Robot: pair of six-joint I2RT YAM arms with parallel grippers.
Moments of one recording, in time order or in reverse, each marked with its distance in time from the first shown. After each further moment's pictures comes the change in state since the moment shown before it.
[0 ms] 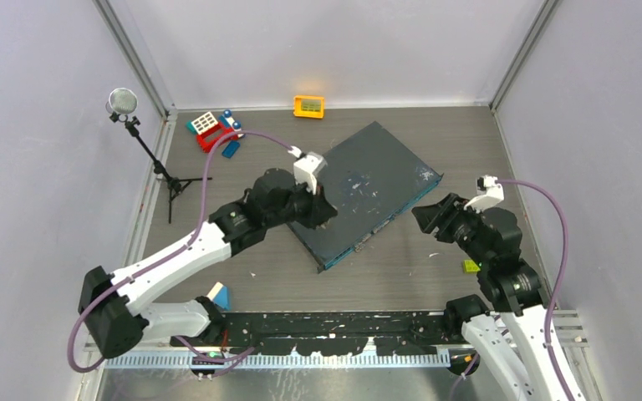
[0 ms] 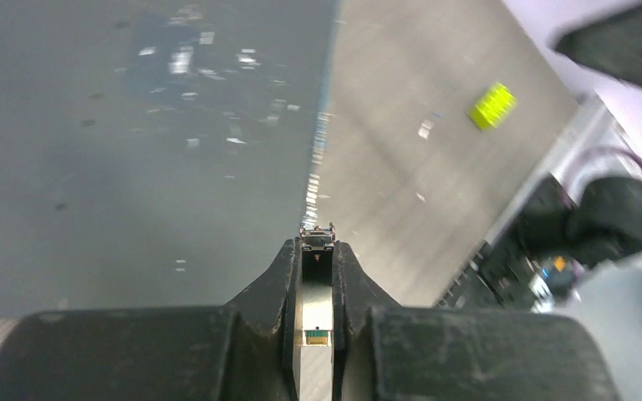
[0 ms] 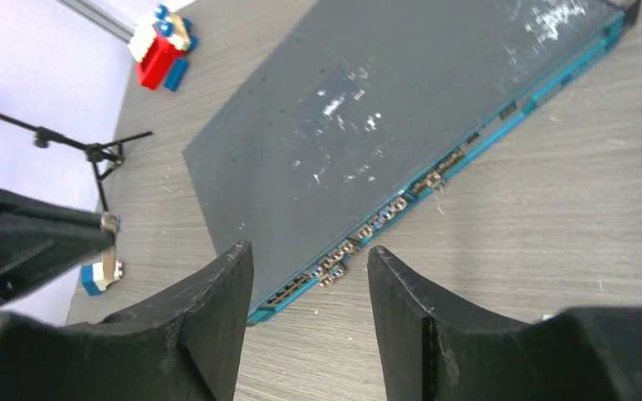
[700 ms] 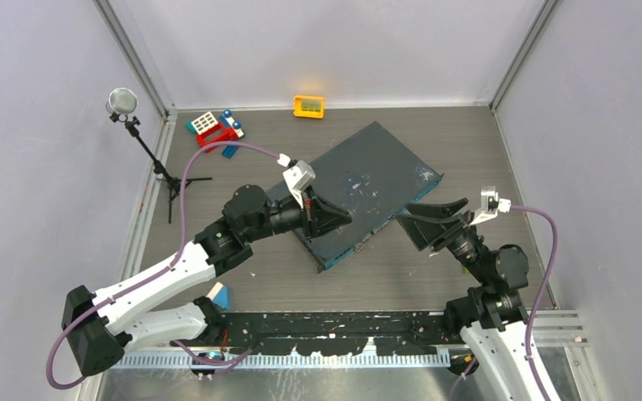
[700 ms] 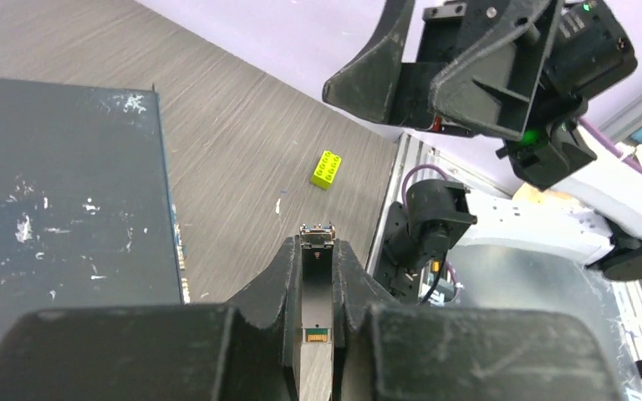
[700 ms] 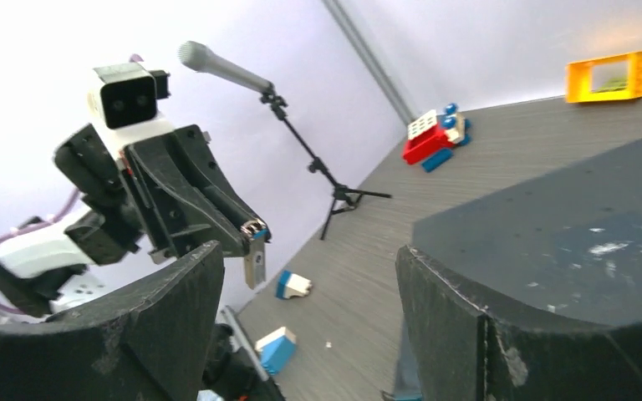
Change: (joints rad) left arm -0.084 -0.196 -0.171 0.398 0.277 0.009; right arm 0.000 -0.295 -0.341 0.744 -0.371 0.242
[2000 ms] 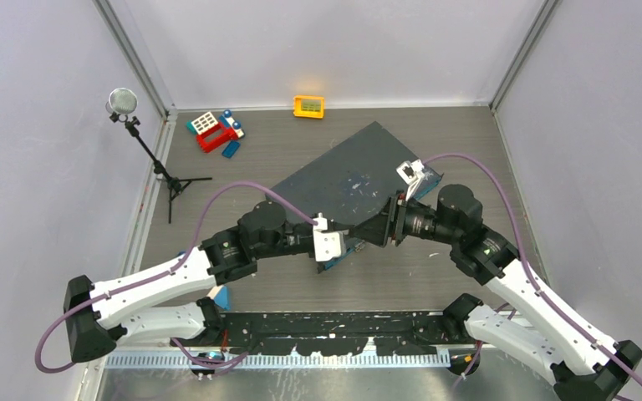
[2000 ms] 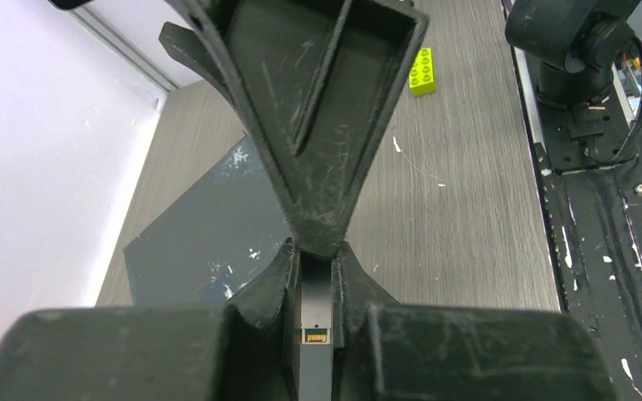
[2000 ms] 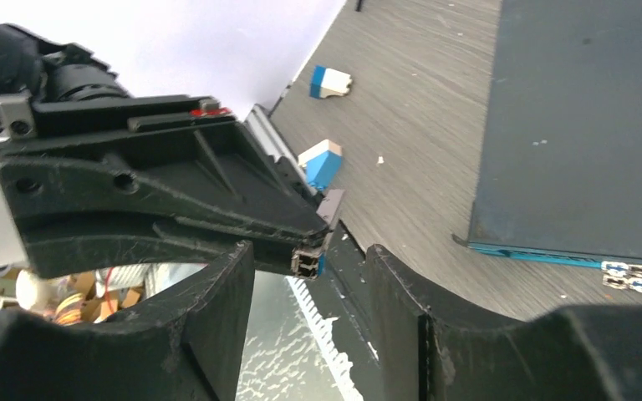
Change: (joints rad) left arm -0.204 0.004 0.038 -0.148 -0.078 0.906; right arm 0.384 0.555 0.433 -0.425 -0.085 -0.153
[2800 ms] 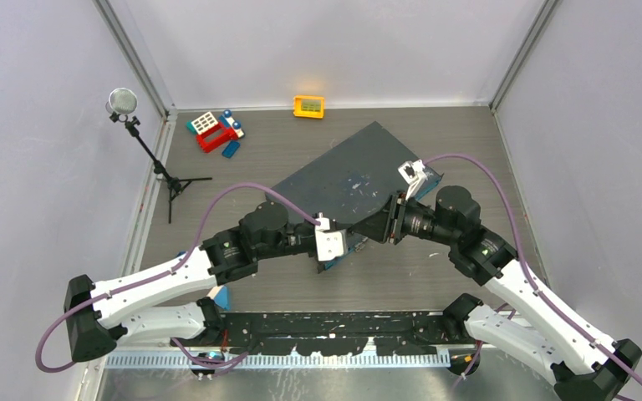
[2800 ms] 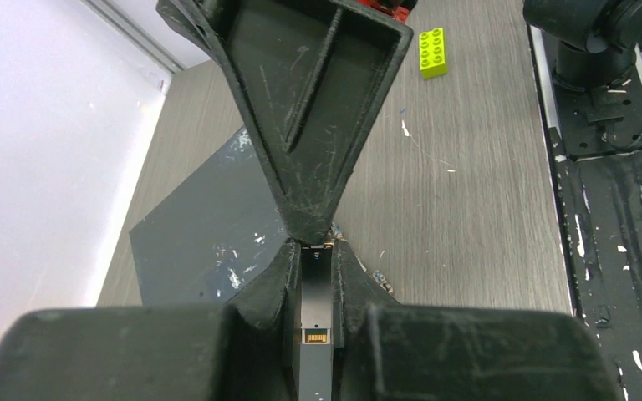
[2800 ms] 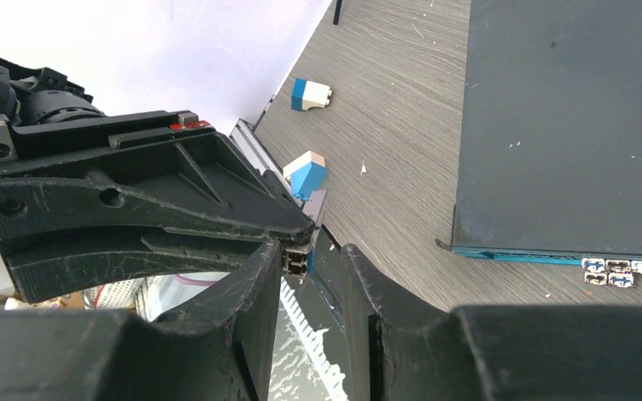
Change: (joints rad) left arm -0.002 0.006 0.001 -0.045 -0.038 0.020; right arm 0.011 0.010 -0.017 0.006 0.078 0.009
